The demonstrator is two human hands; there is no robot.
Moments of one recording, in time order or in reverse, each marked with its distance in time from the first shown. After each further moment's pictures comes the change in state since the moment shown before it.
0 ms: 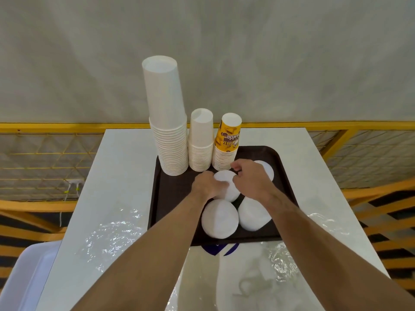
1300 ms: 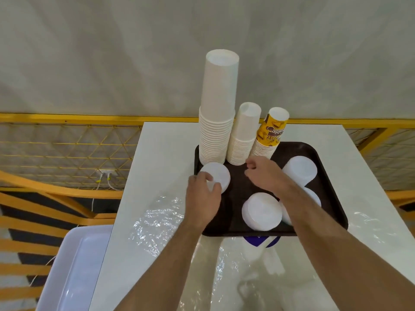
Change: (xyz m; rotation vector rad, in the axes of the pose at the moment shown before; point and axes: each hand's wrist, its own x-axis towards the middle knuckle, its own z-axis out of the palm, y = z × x) left_hand -0.080 -0.099 -0.068 -0.164 0.391 0.205; right_hand -0.004 -0.066 0.042 -0.016 -0.164 0.099
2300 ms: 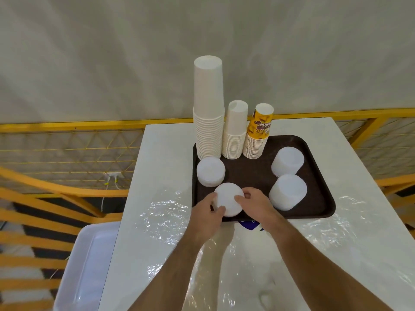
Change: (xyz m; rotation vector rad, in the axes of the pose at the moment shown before) left_hand -0.067 -0.014 0.005 -0.026 -0.246 -0.111; right_hand -0.061 0.051 0.068 0.253 -0.007 0.135
